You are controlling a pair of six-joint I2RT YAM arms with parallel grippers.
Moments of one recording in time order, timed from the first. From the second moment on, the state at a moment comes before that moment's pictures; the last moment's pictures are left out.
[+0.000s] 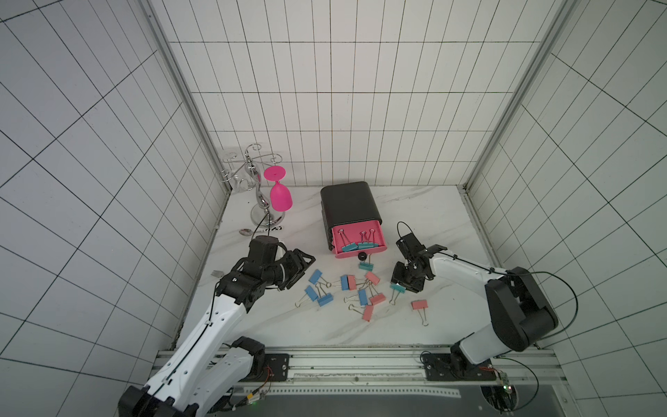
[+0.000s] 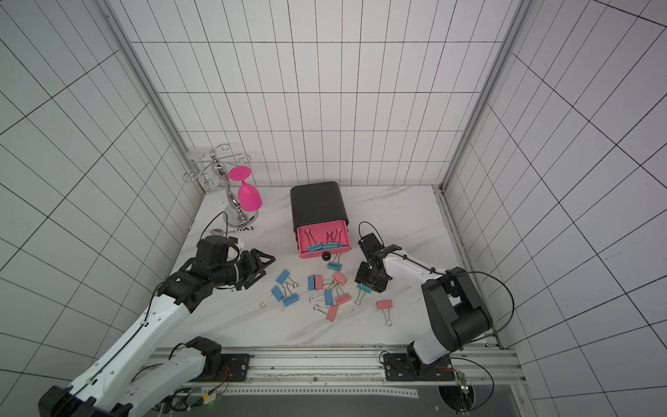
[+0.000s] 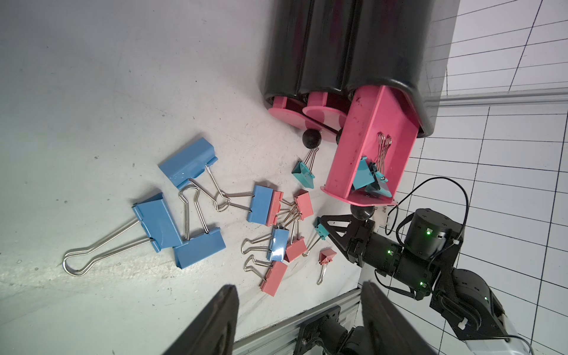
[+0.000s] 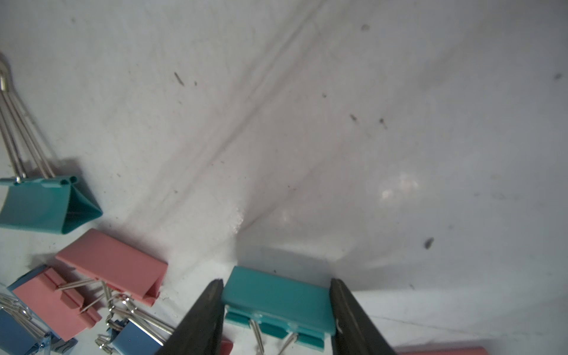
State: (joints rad) left arm -0.33 0.90 0.78 -0.61 0.42 -1.07; right arm 0.56 1.54 0.85 -0.67 -0.11 0.81
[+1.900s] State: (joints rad) left arm -0.26 1.12 1.14 -0.67 0.42 -0.99; right arm 0.61 1.56 1.45 -0.81 -0.14 0.81
